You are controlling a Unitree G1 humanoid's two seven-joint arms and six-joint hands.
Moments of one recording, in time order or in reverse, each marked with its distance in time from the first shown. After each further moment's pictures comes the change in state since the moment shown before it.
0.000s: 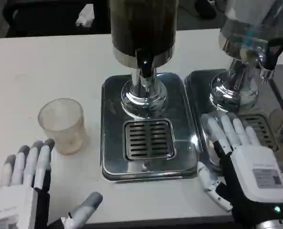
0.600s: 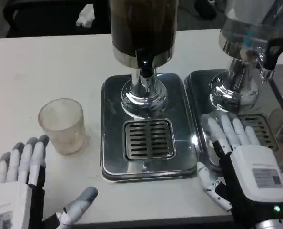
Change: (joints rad) left arm -0.021 0.002 0.024 0.016 -0.043 -0.022 0.000; right arm -0.005 0.000 0.002 0.003 -0.001 0.003 0.002
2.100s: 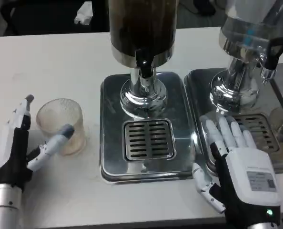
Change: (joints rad) left arm -0.800 0.050 0.059 1.142 -0.462 -0.561 -0.210; right arm 0.013 0.057 0.036 -0.010 -0.026 0.072 -0.014
